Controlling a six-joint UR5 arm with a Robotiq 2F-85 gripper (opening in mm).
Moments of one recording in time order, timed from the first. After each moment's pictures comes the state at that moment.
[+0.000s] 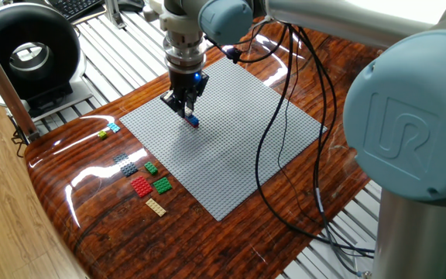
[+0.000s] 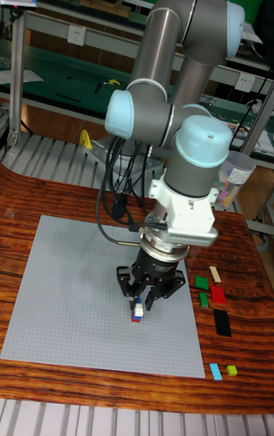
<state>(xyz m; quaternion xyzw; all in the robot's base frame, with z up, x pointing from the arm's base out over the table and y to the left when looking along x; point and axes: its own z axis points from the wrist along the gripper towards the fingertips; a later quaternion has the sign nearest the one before) 0.642 0.067 0.045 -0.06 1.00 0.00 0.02</state>
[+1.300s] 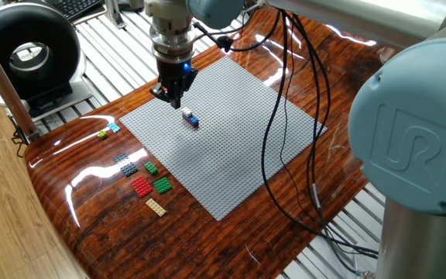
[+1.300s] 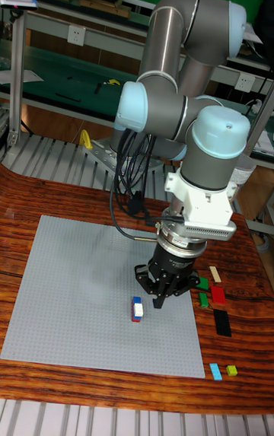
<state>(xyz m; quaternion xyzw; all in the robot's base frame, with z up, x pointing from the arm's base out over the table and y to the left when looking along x) 0.645 0.089 0.061 -0.04 1.00 0.02 0.03</state>
